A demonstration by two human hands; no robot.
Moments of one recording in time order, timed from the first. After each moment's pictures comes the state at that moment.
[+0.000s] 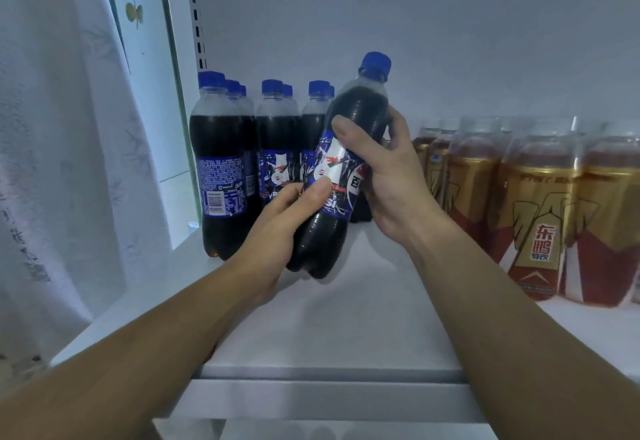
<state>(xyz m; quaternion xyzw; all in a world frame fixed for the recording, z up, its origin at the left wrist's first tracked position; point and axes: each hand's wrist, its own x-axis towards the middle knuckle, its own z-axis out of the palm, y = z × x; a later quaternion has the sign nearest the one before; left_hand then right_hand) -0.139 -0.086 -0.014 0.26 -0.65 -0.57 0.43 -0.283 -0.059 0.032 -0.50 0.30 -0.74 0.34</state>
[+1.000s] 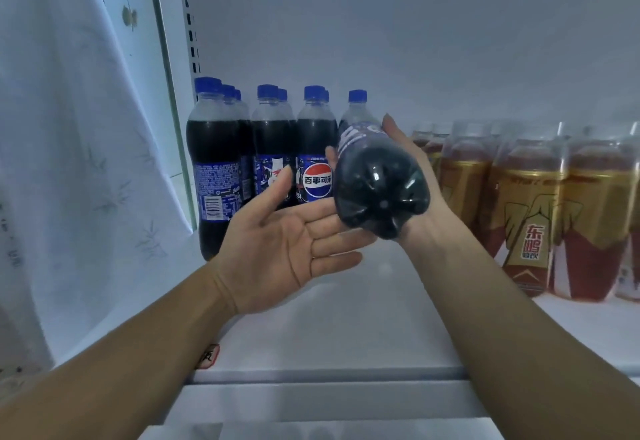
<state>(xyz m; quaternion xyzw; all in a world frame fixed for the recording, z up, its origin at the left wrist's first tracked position) -0.123 -0.099 -0.011 -0.09 -0.54 -0.82 0.16 -0.286 -0.032 0.044 -0.31 0.23 -0.67 0.63</state>
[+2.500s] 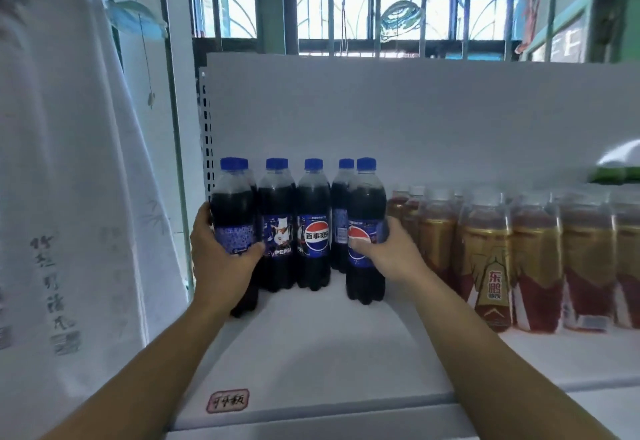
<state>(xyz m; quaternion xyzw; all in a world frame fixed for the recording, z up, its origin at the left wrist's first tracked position) -0.084 -0.135 0.006 0.34 -0.64 -0.27 0.64 -0.305 -0.053 0.019 -0.46 0.65 -0.58 0.14</state>
